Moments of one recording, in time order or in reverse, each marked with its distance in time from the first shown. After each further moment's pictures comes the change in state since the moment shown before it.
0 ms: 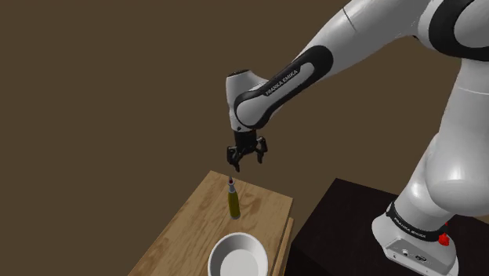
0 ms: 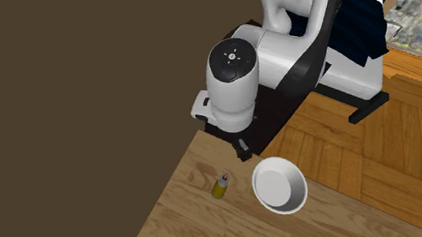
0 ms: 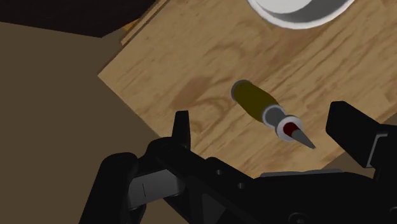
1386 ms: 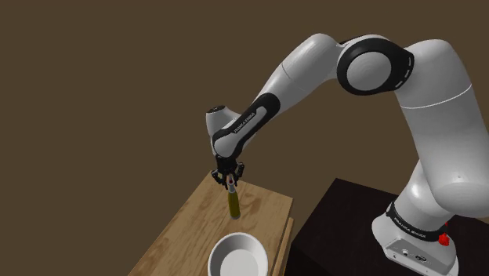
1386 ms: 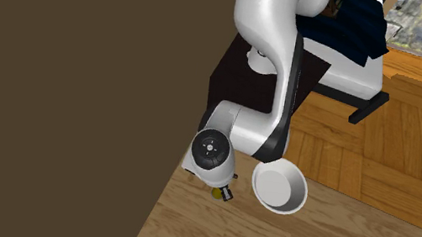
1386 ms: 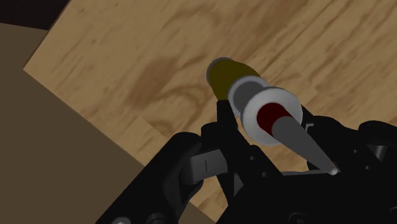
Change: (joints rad) arm 0.080 0.452 -0.045 0.324 -0.085 0.114 0.151
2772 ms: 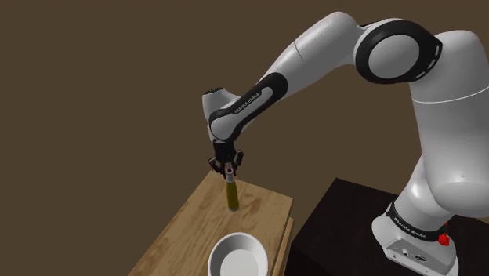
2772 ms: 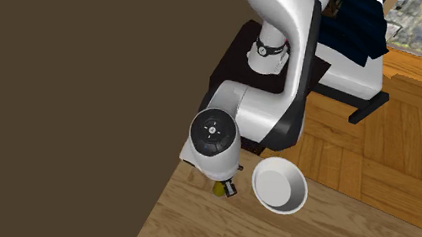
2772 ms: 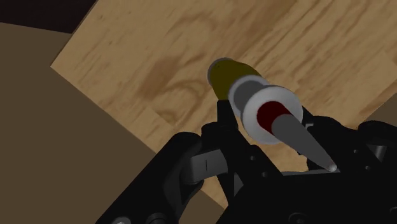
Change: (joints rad) arm -0.012 -0.120 0.013 0.001 0.016 -0.120 0.002
